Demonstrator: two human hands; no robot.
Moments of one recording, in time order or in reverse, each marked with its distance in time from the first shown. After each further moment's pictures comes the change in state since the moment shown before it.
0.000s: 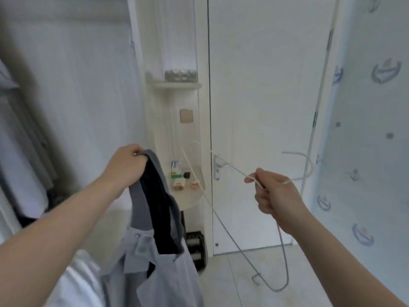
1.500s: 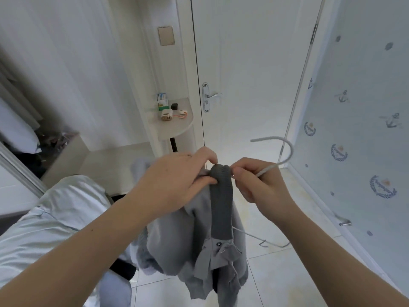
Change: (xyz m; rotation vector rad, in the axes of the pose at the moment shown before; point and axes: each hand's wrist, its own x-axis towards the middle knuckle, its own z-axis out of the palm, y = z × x) left_hand -0.231 0.015 0.062 0.340 -0.508 0.786; right_hand -0.165 0.063 -0.014 -0.138 -0.163 -0.087
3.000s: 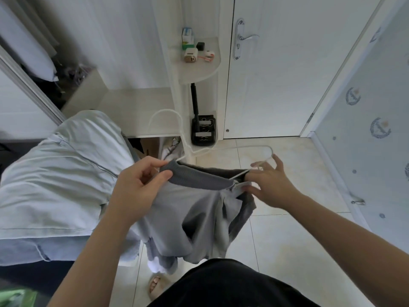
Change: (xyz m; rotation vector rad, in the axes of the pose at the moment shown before) left_hand -0.152 -0.035 0.087 -0.609 0.392 -0.739; right_hand -0.025 0.184 -0.039 -1.353 -0.595 -0.026
